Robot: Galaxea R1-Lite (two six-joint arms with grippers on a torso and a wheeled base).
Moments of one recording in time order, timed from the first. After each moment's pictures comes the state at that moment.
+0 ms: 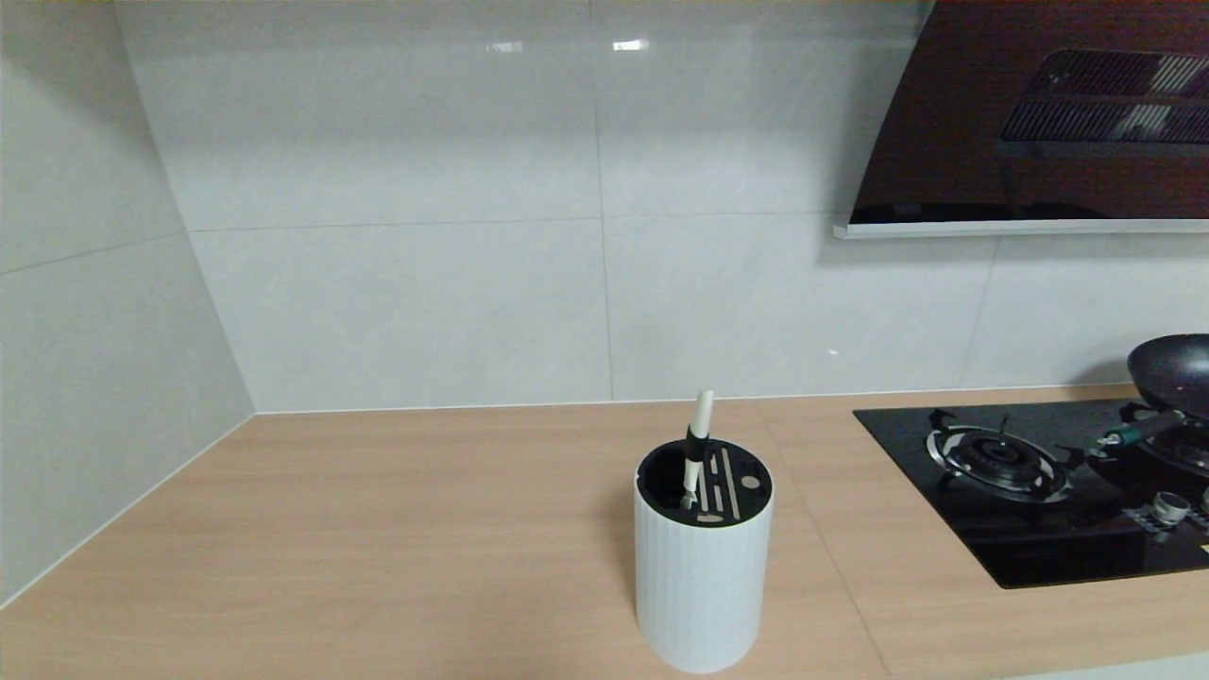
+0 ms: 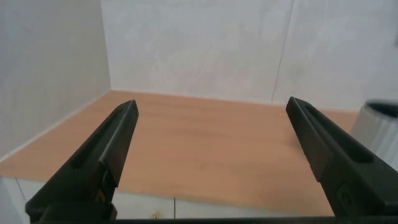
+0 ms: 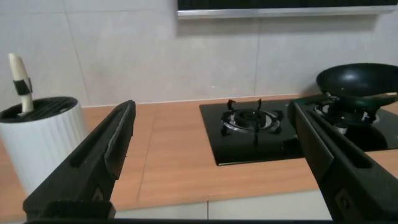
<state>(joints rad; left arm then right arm) -0.01 0.02 -0.18 0.04 0.15 -0.03 0.00 0.01 -0.18 0.02 -0.09 -0.02</state>
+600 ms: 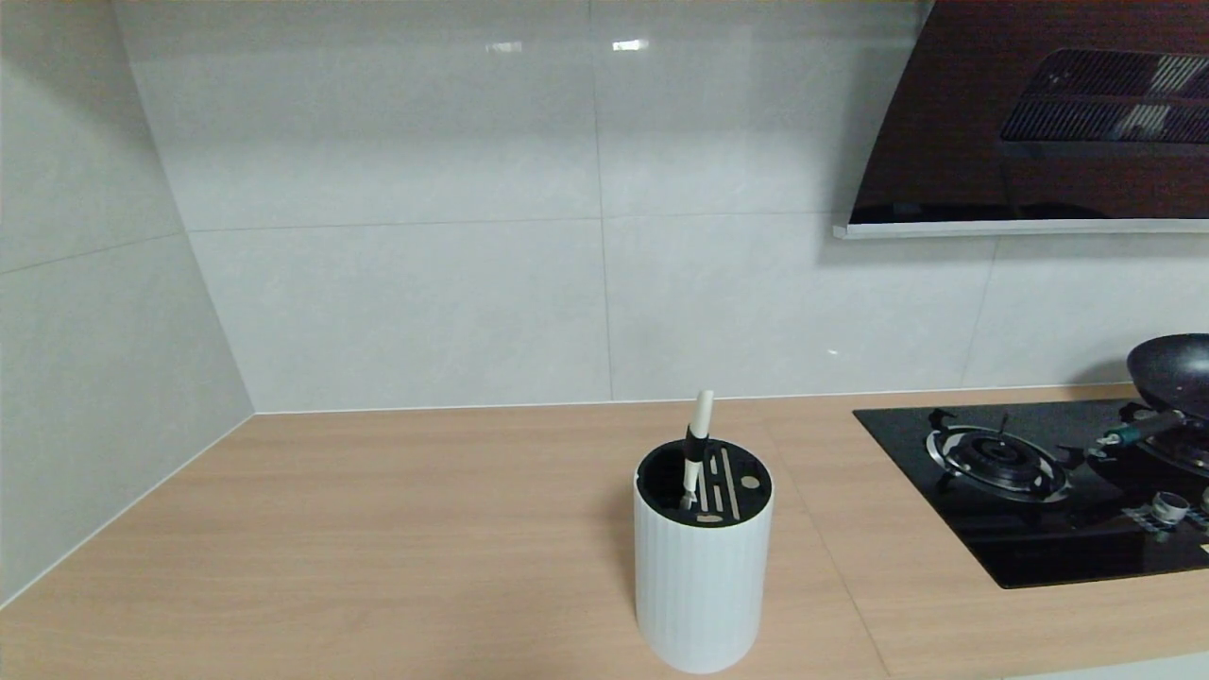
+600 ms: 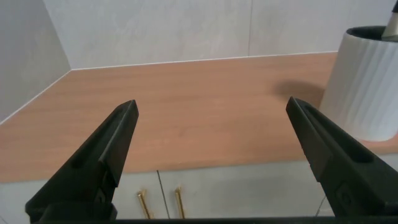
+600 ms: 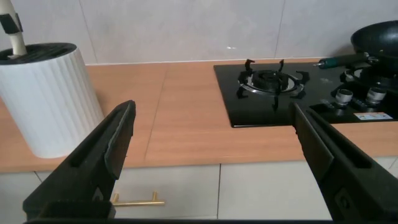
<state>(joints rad) 0.00 0.00 0.00 0.00 -0.03 0.04 0.00 0.00 0.00 0.00 -0.01 0.00</state>
